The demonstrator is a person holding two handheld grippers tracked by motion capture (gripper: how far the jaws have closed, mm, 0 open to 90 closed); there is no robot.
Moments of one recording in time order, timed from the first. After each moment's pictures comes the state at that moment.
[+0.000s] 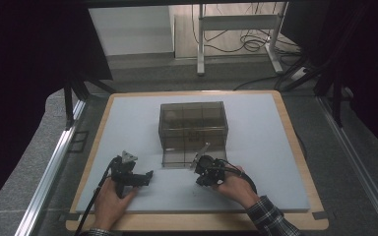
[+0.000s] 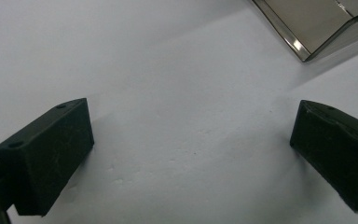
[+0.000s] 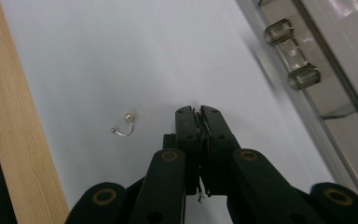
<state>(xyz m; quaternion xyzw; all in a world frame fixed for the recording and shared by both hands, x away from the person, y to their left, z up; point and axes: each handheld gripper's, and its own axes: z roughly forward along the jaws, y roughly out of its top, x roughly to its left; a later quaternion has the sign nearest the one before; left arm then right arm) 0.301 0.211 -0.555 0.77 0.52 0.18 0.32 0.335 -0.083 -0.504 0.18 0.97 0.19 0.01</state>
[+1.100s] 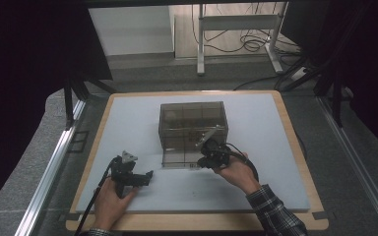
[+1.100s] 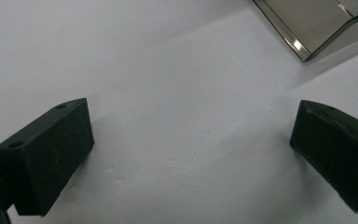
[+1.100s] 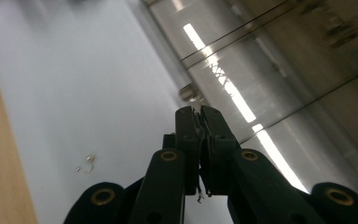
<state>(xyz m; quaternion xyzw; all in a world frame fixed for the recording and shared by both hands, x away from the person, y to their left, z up) 0.301 0.212 -0.555 0.77 0.52 0.18 0.32 0.368 -0.095 -0.471 0.21 0.94 0.26 0.03</state>
